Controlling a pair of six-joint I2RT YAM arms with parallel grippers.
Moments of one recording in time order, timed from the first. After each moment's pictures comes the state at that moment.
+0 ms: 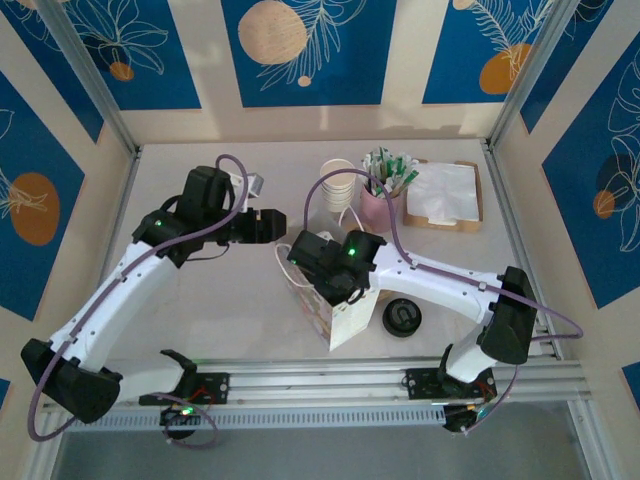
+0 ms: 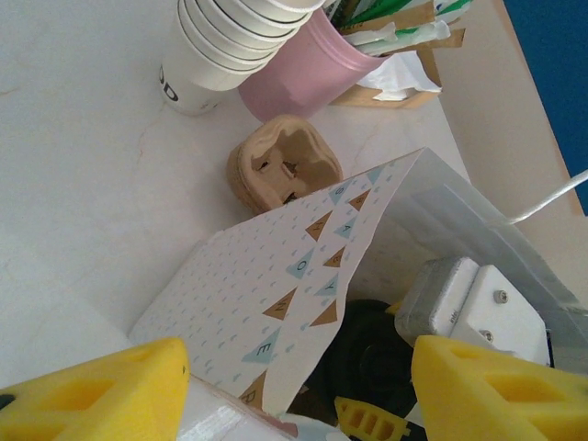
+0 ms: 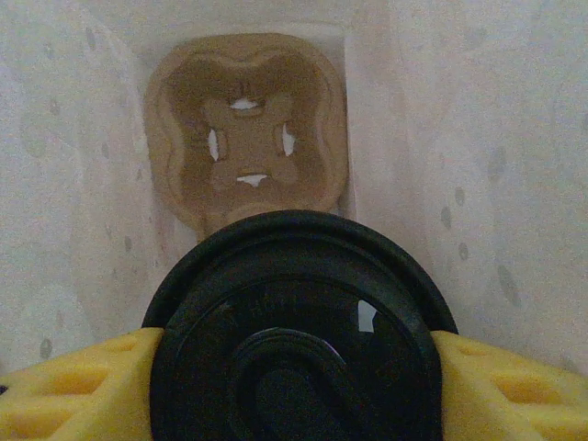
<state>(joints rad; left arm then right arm) -0.51 1.20 1.29 -0.80 0.38 -0.47 1.10 1.55 1.40 -1.17 0.29 0.58</state>
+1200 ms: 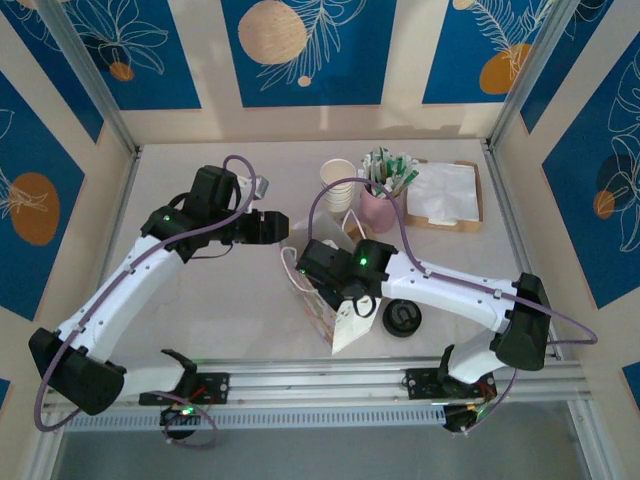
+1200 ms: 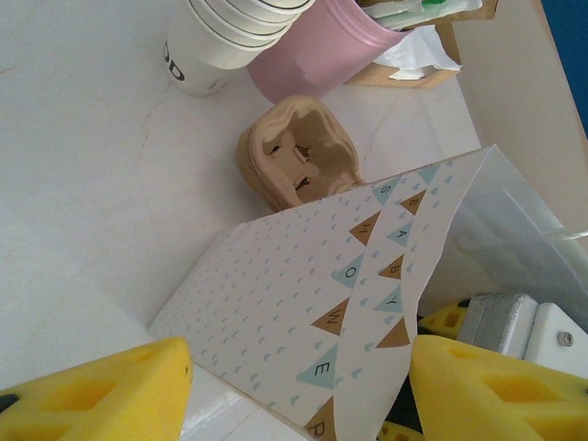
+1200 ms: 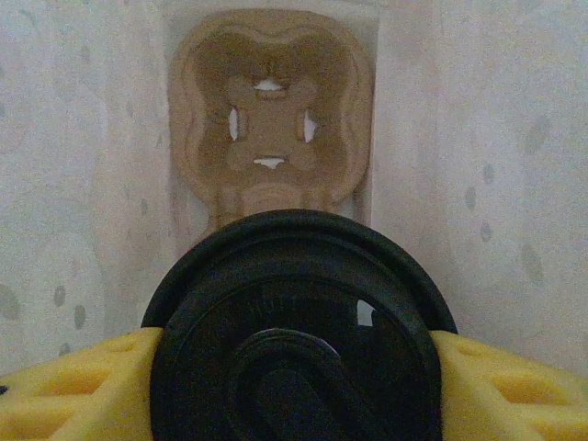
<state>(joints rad) -0.51 1.25 1.29 -0.81 0.39 -0.44 1.13 1.47 1.31 -1.15 0.27 0.54</state>
